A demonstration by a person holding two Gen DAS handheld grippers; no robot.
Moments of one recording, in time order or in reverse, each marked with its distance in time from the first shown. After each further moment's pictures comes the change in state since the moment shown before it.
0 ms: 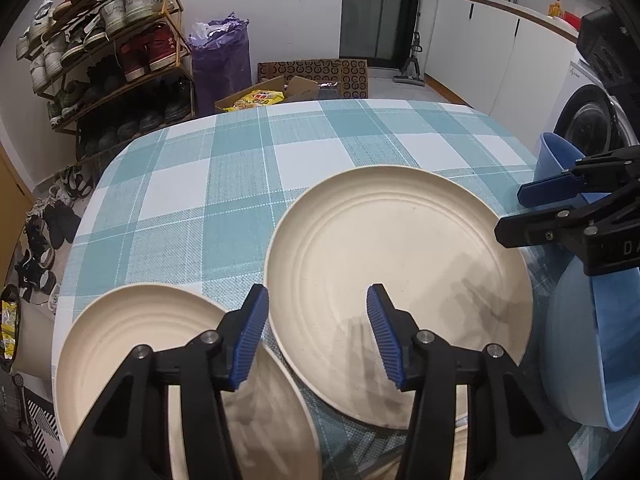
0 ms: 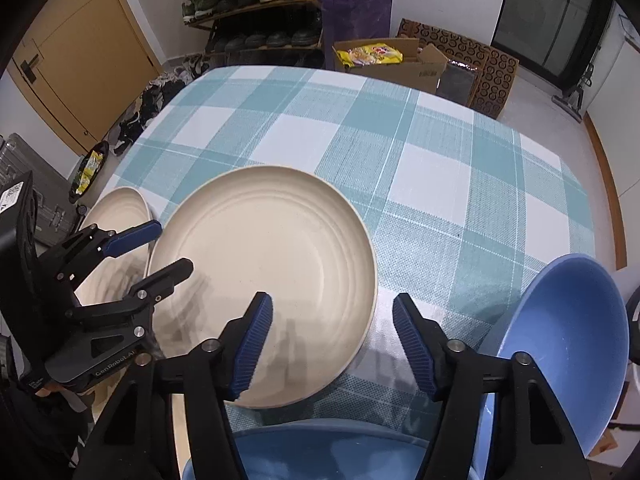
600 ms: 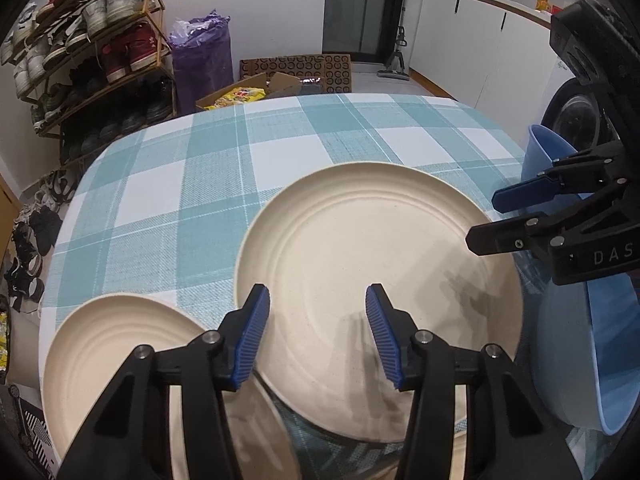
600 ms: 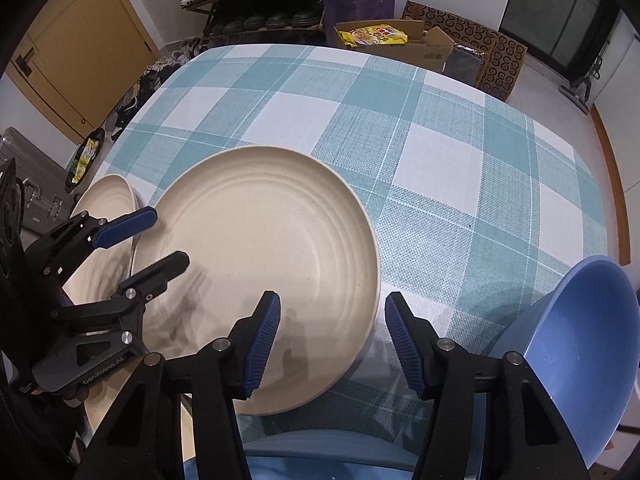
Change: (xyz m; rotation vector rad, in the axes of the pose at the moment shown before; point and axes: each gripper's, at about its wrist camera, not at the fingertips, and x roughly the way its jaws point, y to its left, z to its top) left arm 0.009 -0.008 0.004 0.023 0.023 -0.053; right arm 0.019 -0.001 0.004 -0.010 0.052 -0.001
